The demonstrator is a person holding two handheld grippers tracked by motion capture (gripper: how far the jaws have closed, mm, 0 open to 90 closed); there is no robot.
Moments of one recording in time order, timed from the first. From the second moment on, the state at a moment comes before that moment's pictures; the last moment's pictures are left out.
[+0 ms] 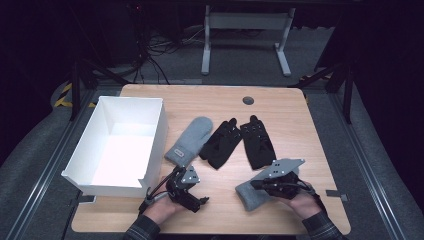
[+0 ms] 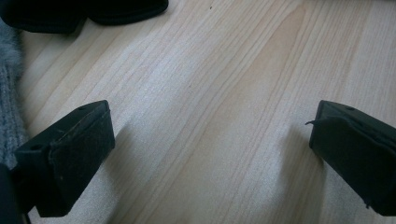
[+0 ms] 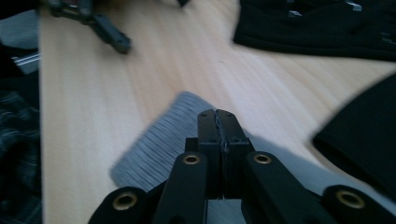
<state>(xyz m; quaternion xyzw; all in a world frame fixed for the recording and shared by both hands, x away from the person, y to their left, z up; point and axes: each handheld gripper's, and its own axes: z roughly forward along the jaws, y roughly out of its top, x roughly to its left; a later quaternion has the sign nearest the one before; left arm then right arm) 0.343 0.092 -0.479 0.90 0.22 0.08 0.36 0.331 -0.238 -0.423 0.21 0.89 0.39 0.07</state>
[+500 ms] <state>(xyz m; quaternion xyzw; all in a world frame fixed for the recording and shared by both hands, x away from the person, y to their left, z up) 0.343 0.092 -0.479 0.90 0.22 0.08 0.36 0.355 -0.335 -0.421 0.35 0.85 0.35 0.18</state>
